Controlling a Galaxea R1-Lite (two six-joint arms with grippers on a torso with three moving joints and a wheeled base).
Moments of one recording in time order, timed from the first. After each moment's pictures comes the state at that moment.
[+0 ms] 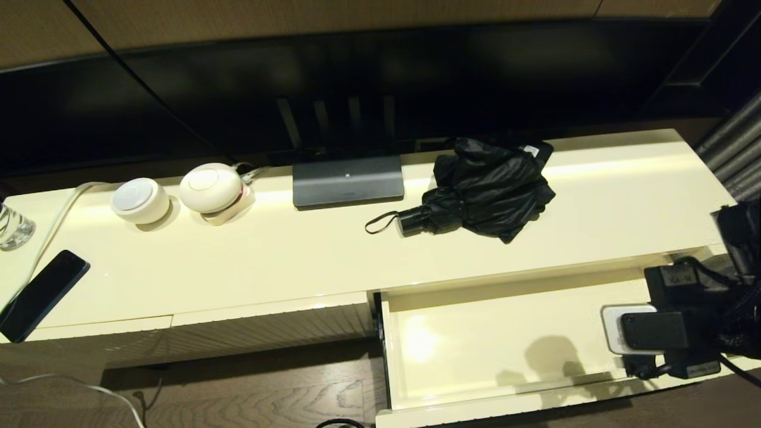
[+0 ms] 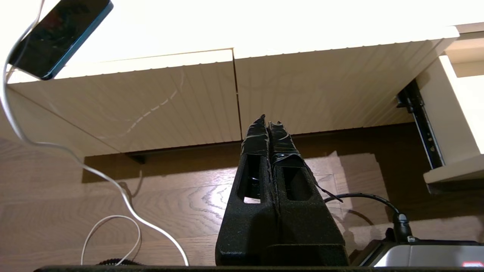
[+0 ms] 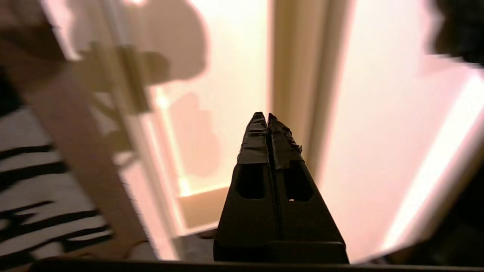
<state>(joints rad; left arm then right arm) 0.01 0.00 0.00 0.00 0.00 0.00 0.31 1.36 -0.85 0.21 -0.12 -1.37</state>
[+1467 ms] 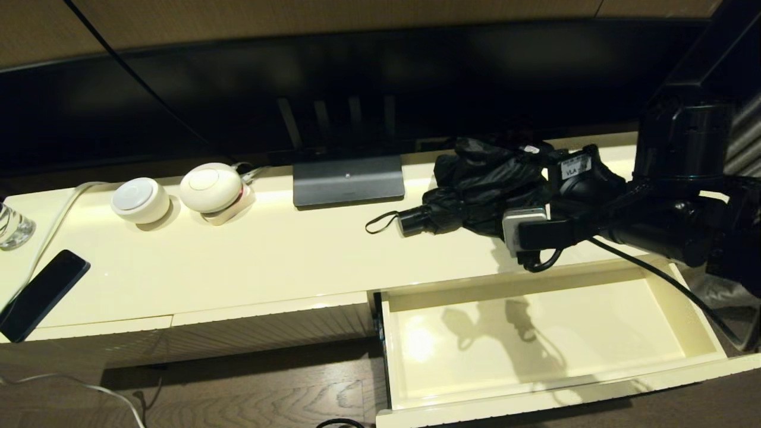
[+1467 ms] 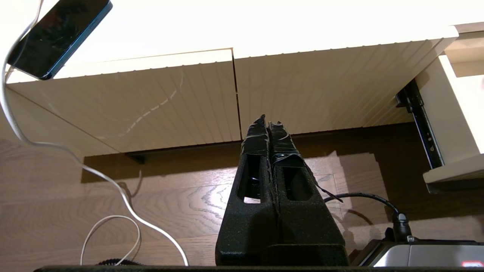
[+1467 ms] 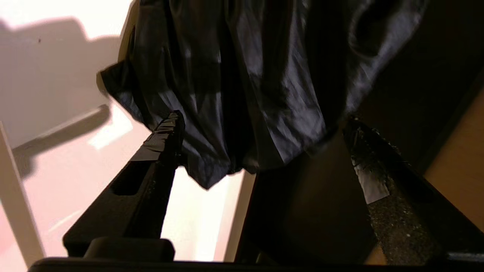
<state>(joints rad) 0.01 0.00 0.00 0.00 0.00 0.00 0.43 1.65 -1.09 -0.37 -0.14 -1.69</state>
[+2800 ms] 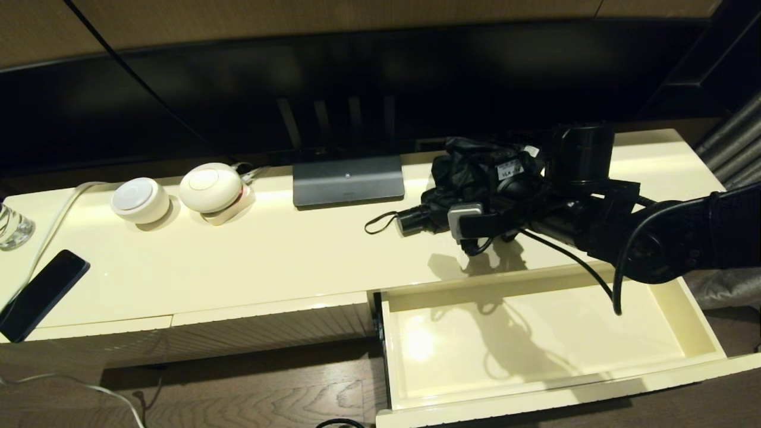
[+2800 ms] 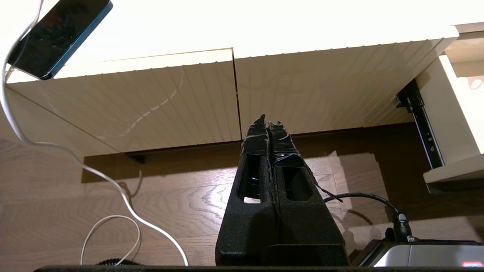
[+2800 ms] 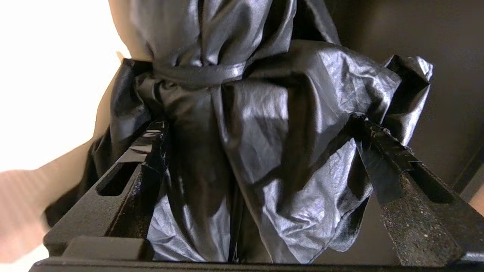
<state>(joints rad) 0.01 0.00 0.00 0.00 0.00 0.00 0.46 1.91 -1.28 -0.48 -0.15 -1.68</state>
